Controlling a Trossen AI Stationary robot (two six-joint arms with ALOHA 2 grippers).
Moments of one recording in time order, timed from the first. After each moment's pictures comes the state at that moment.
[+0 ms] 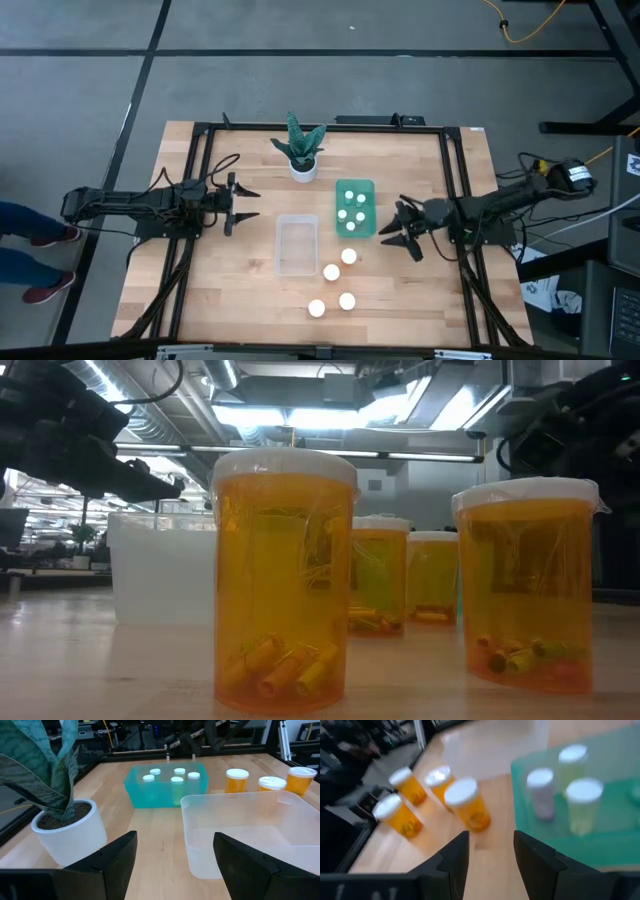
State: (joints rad) left arm 0.10 0.25 0.01 0.03 -0.01 0.06; right arm 0.13 0.98 0.09 0.52 -0.14 0.35
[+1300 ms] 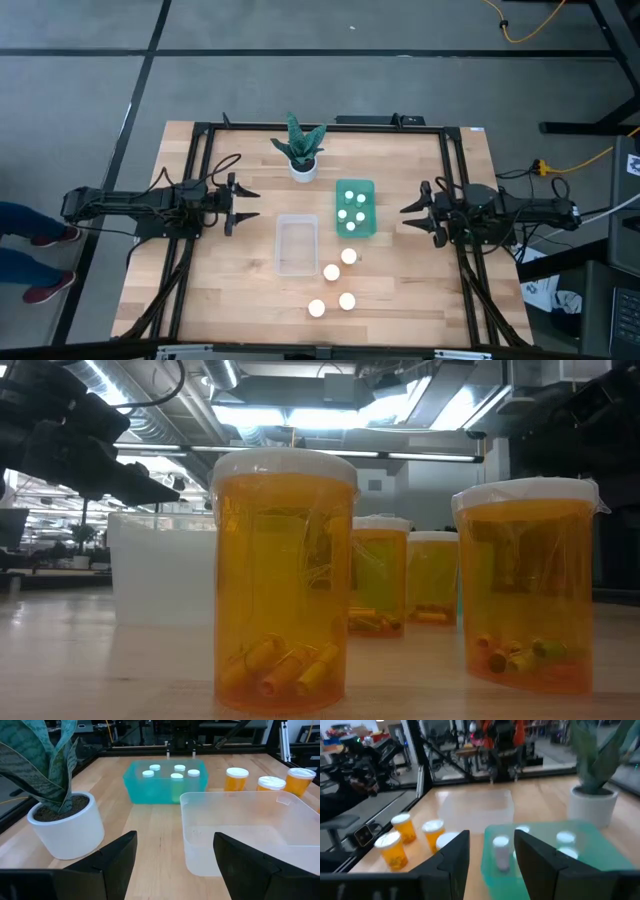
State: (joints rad) left arm 0.10 0.25 0.01 0.01 -0.01 0.03; right arm 0.01 0.03 0.06 -0.11 -0.11 0.12
